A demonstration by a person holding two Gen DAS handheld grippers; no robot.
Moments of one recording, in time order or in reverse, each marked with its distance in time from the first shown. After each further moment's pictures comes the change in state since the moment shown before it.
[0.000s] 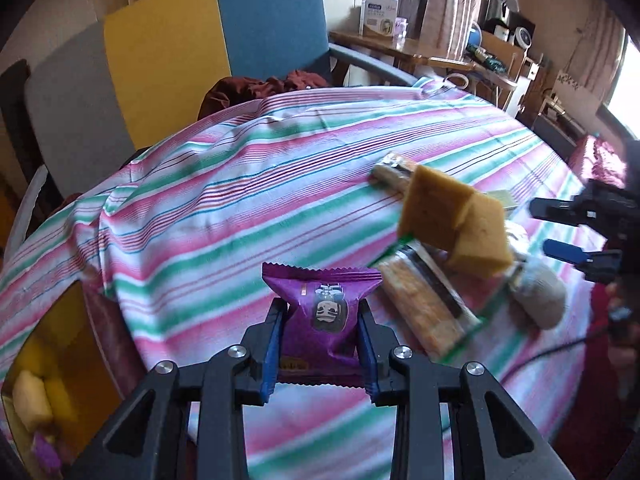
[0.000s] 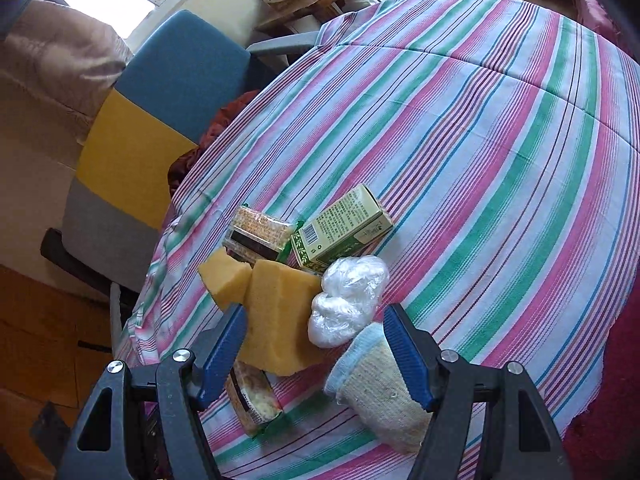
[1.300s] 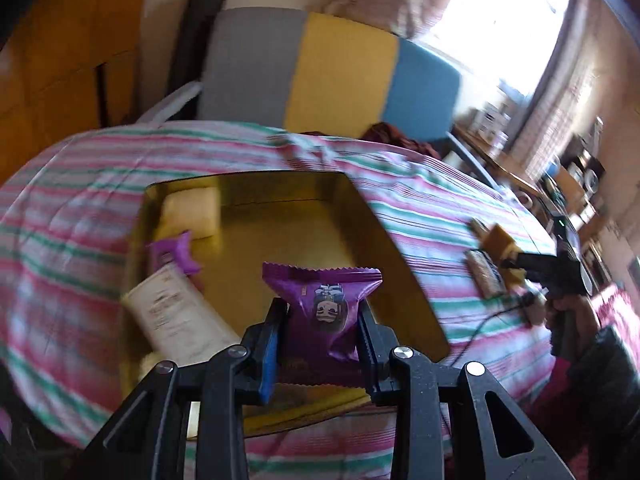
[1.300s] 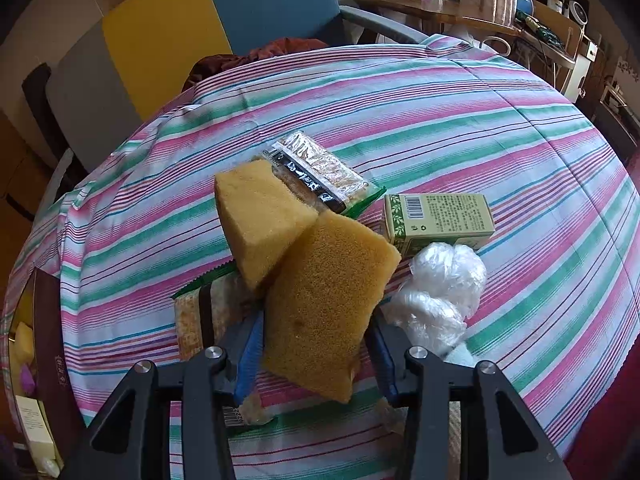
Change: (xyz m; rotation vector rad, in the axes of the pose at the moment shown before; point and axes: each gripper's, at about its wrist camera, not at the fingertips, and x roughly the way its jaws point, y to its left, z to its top) left arm -0.183 0.156 -0.197 -0.510 -0.200 0.134; right arm 0.061 0.082 -0.035 -0.500 0.066 -0.253
